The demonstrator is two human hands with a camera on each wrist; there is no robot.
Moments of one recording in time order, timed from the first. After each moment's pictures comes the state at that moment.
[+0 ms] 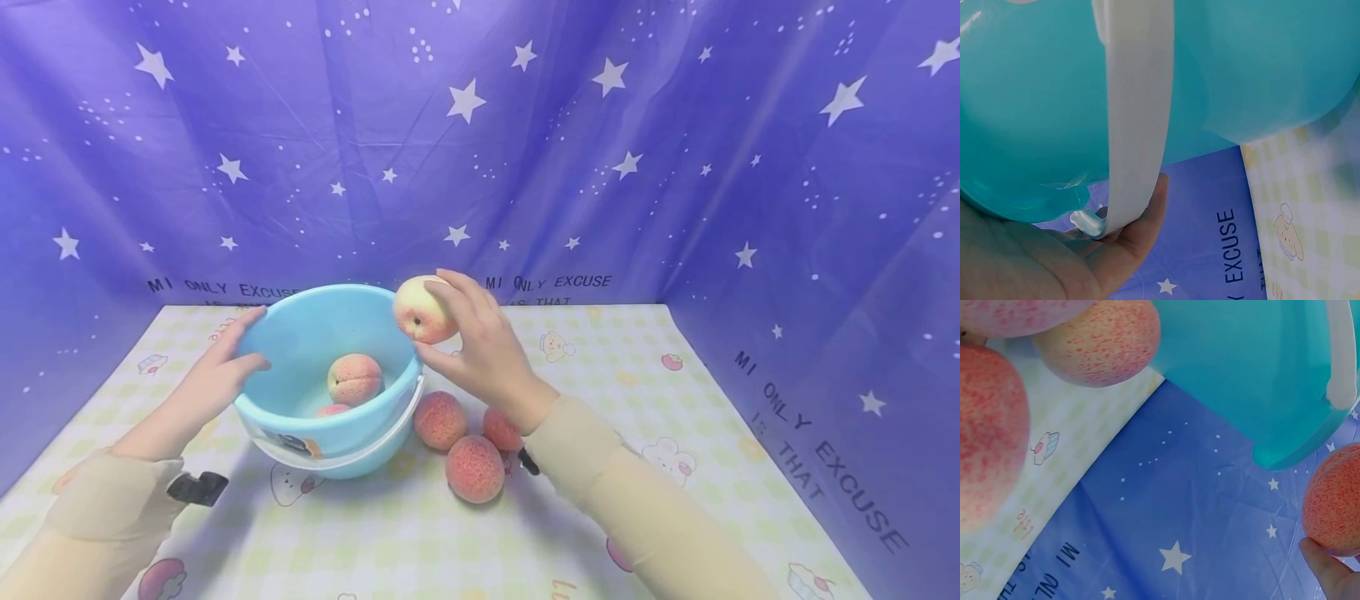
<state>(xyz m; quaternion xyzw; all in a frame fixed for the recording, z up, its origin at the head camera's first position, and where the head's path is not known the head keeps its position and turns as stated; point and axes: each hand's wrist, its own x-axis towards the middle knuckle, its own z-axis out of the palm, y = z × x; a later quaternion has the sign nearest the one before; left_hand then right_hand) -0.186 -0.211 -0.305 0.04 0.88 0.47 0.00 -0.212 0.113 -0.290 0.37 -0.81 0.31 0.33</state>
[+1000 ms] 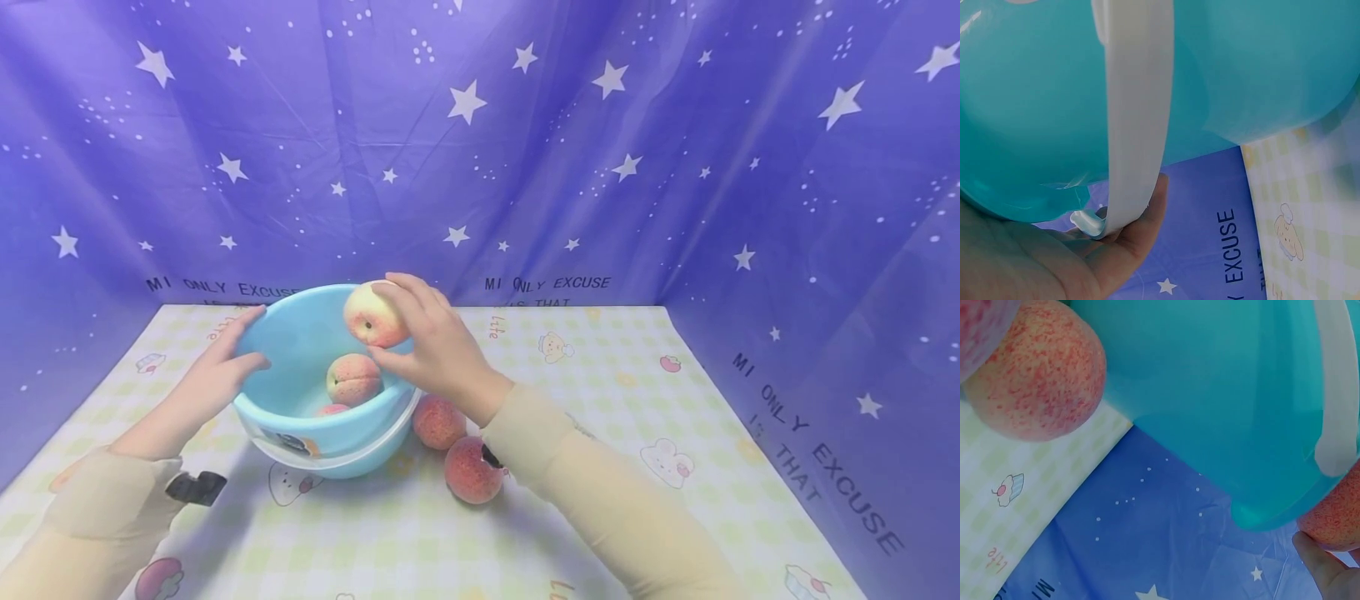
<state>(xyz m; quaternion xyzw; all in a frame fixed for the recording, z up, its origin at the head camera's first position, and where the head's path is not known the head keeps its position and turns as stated) -0.186 -0.211 -0.305 0.04 0.88 0.47 0.00 -0.214 0.070 -0.285 0.39 -0.83 0.30 0.27</state>
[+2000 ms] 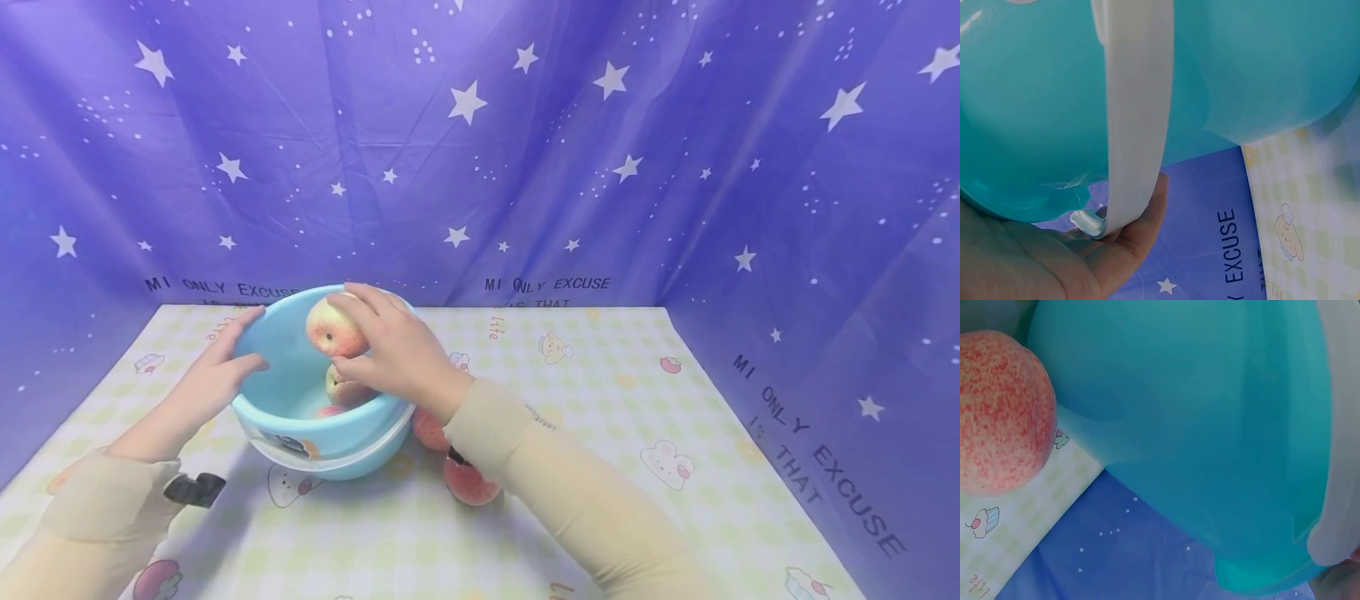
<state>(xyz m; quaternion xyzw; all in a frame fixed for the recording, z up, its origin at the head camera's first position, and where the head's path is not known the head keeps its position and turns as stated) -0.186 -0.212 -0.305 0.04 0.88 0.47 0.00 -0.213 0.034 -0.280 0.39 -0.87 0.26 0.18</state>
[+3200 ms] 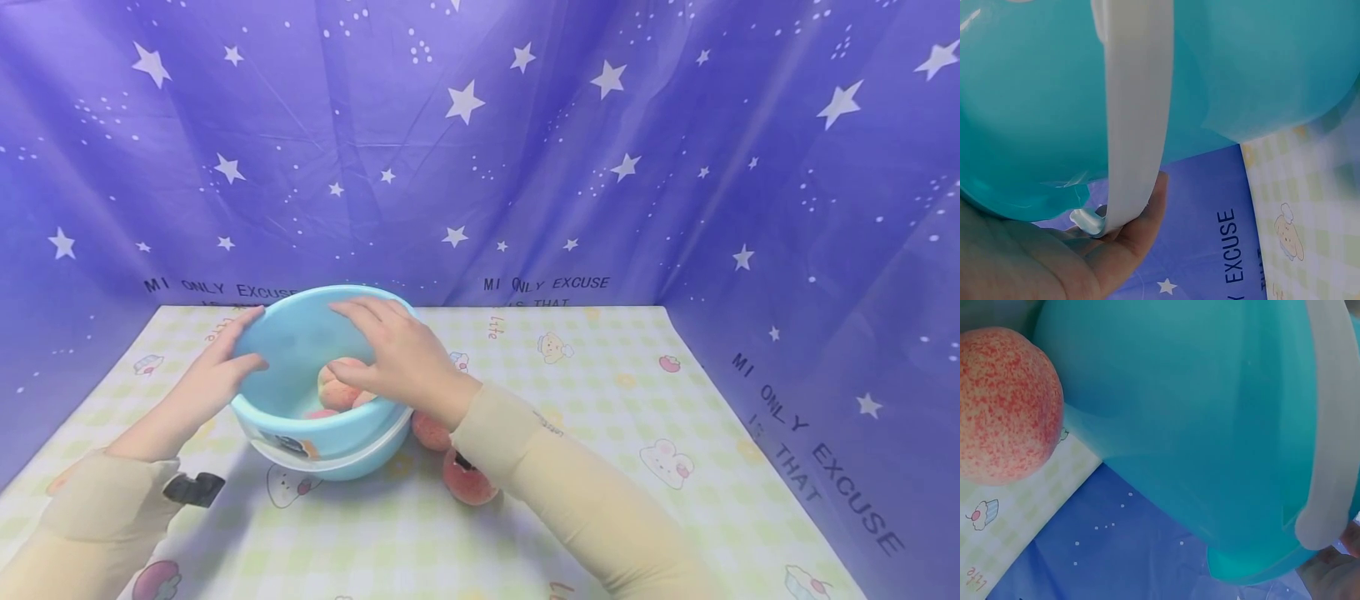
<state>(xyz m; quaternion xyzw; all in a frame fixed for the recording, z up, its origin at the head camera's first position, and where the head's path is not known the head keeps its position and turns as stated) -0.187 -0.211 -0.305 0.04 0.89 0.46 0.00 -0.206 0.041 -0.282 0.40 -0.86 0.24 0.19</state>
